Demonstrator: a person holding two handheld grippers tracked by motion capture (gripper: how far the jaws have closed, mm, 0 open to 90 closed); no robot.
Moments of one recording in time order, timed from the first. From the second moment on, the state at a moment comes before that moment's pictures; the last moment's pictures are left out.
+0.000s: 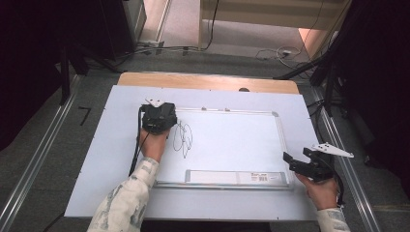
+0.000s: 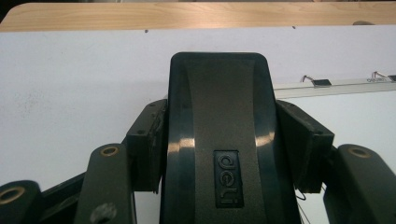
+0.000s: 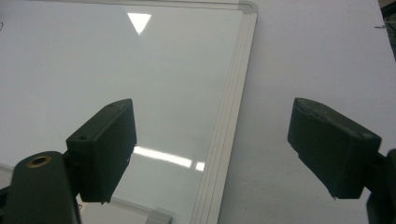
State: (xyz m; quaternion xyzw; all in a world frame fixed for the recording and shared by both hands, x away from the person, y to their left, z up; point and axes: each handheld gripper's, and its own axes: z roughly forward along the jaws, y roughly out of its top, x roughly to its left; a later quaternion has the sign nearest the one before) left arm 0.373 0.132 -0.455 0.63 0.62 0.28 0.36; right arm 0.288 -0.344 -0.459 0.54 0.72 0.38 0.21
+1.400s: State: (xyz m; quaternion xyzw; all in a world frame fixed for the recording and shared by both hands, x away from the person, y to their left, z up) left arm 0.345 0.106 -0.469 0.67 0.60 0.26 0.37; right arm 0.289 -0.343 -0.459 0.54 0.72 0.38 0.21
